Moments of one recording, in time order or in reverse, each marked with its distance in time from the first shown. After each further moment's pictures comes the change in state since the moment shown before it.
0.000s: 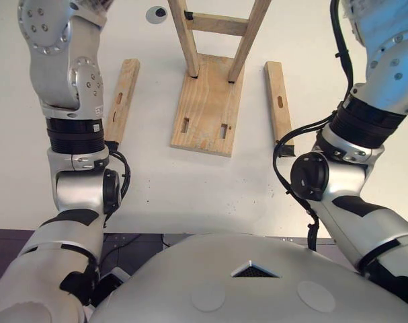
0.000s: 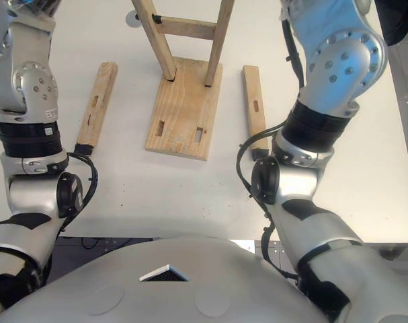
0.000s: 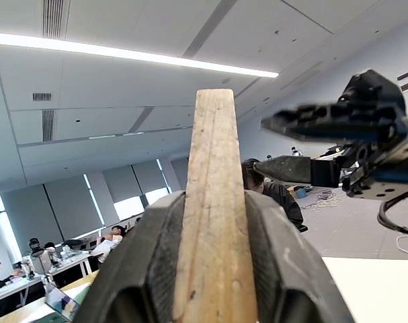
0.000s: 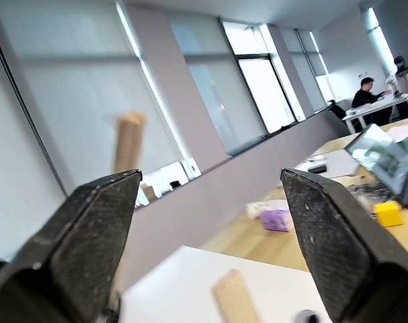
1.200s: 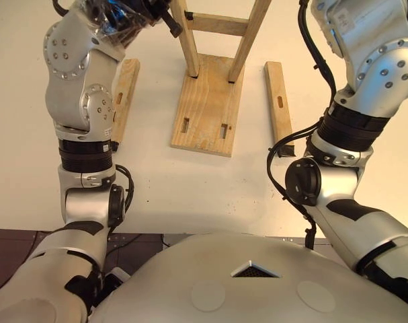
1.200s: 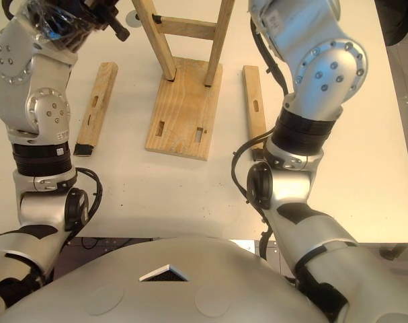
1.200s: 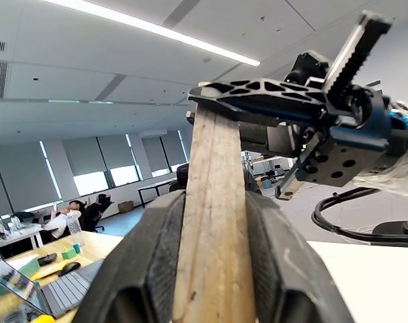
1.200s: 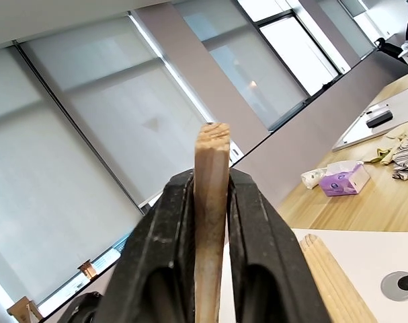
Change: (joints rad) left arm 0.122 -0.022 -0.024 -0.125 -0.054 0.160 -0.028; right arm 0.032 0.020 0.079 0.016 0.265 0.007 -0.167
